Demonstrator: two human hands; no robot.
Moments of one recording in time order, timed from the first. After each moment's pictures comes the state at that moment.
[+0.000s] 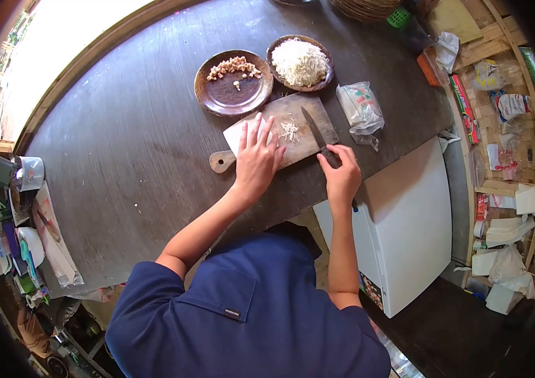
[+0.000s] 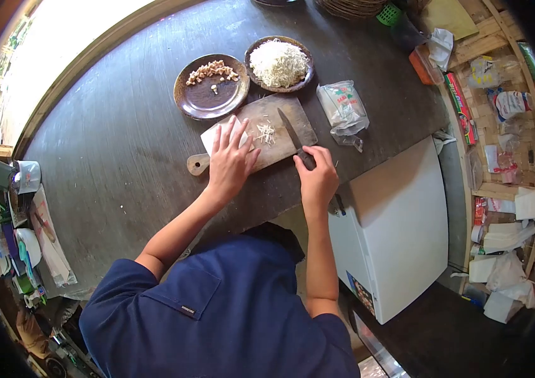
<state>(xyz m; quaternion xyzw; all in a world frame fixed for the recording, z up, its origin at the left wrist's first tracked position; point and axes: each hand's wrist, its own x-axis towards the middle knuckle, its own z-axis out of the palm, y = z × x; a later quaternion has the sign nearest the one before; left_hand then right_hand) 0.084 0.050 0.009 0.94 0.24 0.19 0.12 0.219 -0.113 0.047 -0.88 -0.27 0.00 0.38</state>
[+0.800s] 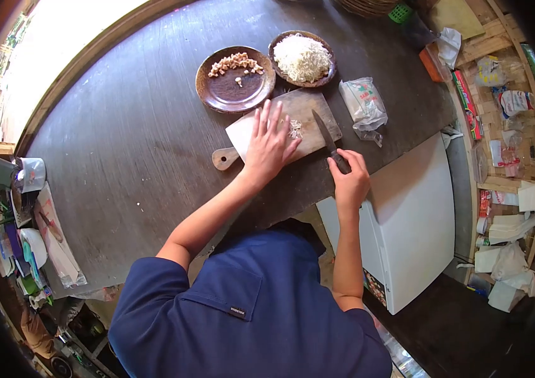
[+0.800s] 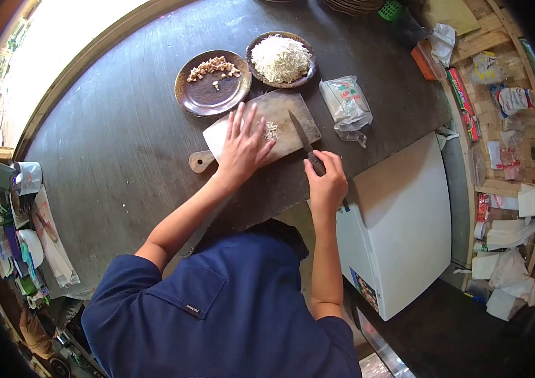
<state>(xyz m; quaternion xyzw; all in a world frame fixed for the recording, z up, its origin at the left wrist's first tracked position) 0.109 0.059 -0.009 0.95 0.20 0.22 0.12 0.213 -0.132 0.048 -0.89 -0.30 -0.06 0.34</state>
